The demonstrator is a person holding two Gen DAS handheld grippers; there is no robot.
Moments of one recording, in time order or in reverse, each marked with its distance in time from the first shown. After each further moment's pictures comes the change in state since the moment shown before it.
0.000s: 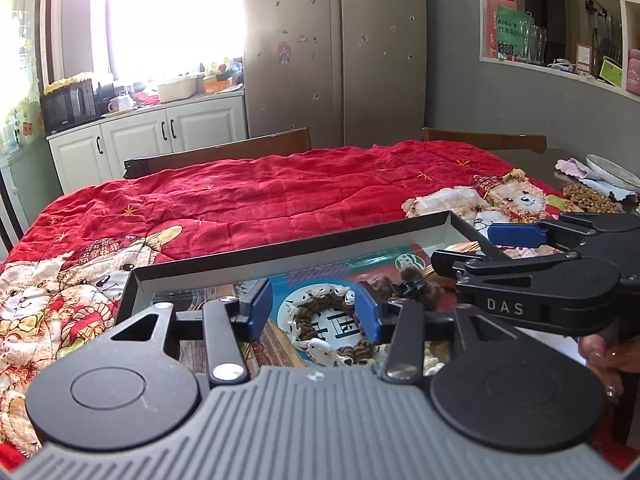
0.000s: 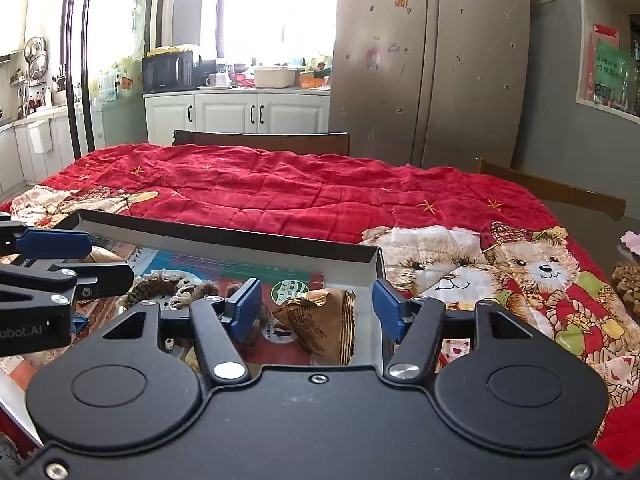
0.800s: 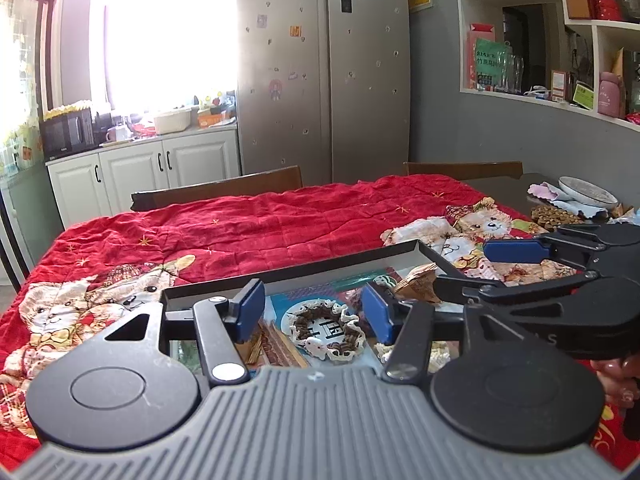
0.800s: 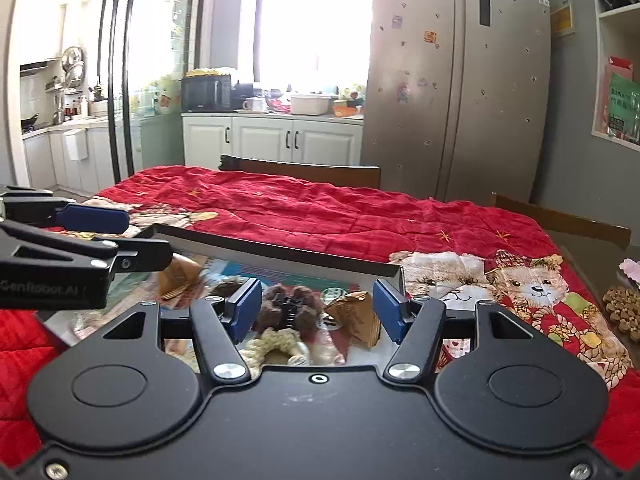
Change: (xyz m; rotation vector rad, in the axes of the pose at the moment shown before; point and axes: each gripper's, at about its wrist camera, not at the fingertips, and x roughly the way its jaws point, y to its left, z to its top) left arm -0.072 0.004 0.003 0.017 -0.098 -0.033; right arm -0.095 0.019 0.000 -0.054 -0.080 0.093
